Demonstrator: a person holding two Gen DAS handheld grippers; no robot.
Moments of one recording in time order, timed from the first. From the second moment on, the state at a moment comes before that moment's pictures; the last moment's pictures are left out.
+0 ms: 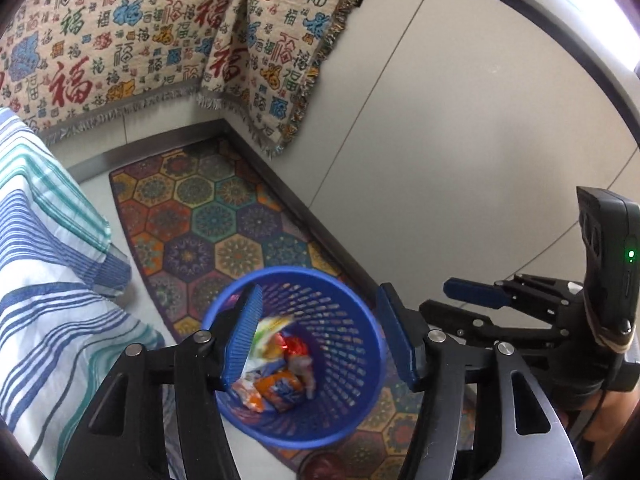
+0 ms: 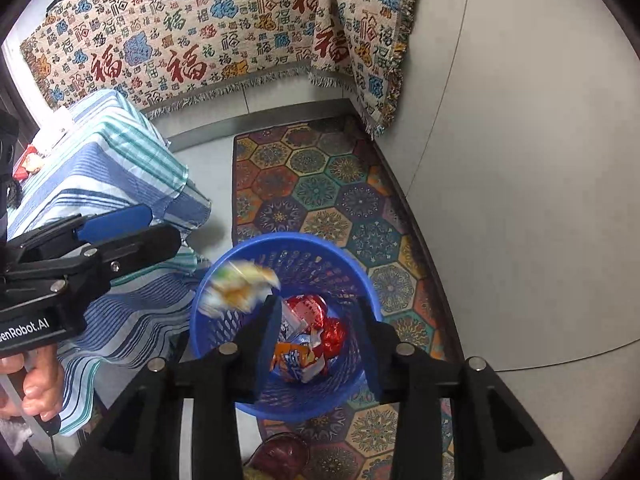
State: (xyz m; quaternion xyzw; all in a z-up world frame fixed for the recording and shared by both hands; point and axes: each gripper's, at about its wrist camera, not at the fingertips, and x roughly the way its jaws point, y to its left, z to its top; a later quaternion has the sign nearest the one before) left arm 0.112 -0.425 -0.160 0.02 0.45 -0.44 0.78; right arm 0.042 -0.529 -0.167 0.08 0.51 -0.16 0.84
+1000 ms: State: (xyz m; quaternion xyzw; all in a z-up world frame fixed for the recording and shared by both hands) left arm 0.171 -0.034 -0.138 0.07 0.44 -0.14 0.89; right arm 0.153 -0.206 -0.134 -0.07 0.43 0.12 0.89
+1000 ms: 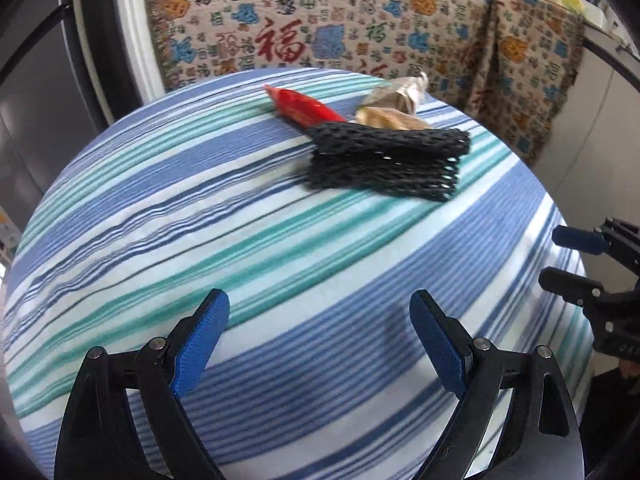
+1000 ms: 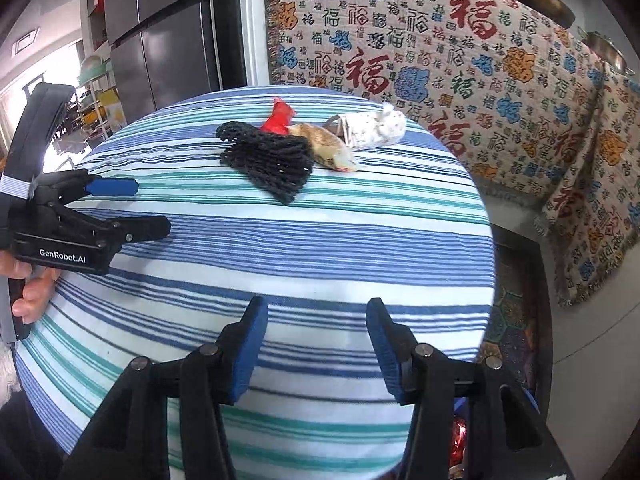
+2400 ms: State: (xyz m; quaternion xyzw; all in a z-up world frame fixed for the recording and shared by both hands) left arm 0.211 -0.006 -0.151 0.06 0.45 -0.10 0.88; right arm 0.217 -0.141 -0.155 -0.08 0.44 0.14 0.88
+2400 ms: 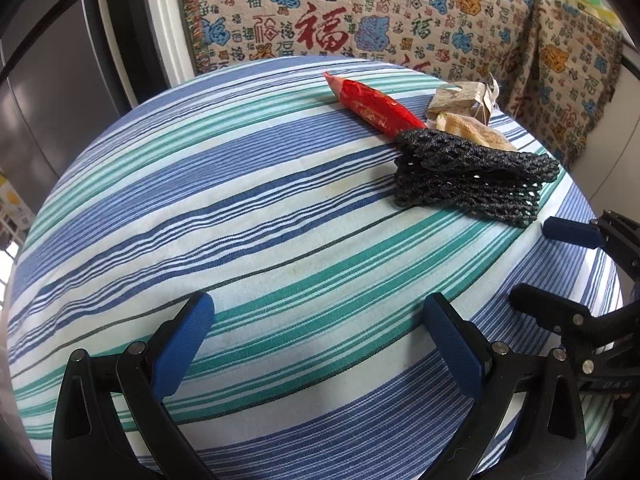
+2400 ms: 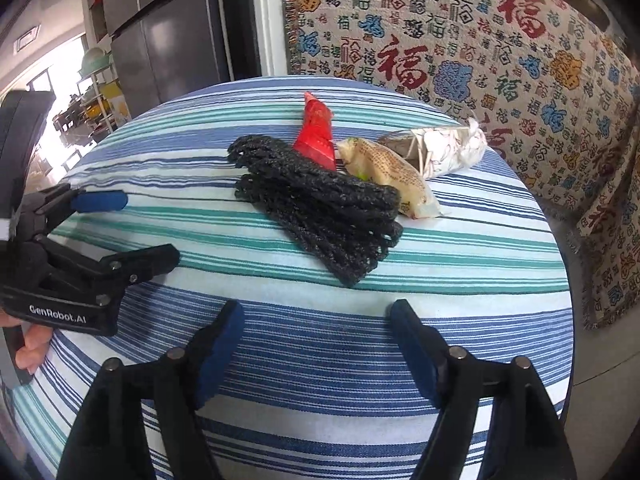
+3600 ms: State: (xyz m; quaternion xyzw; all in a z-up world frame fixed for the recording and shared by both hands) left arm 0.288 -0.037 -0.092 -0.06 0.46 -0.13 0.88; right arm 0.169 -0.149 -0.140 -0.05 0.49 0.21 0.85
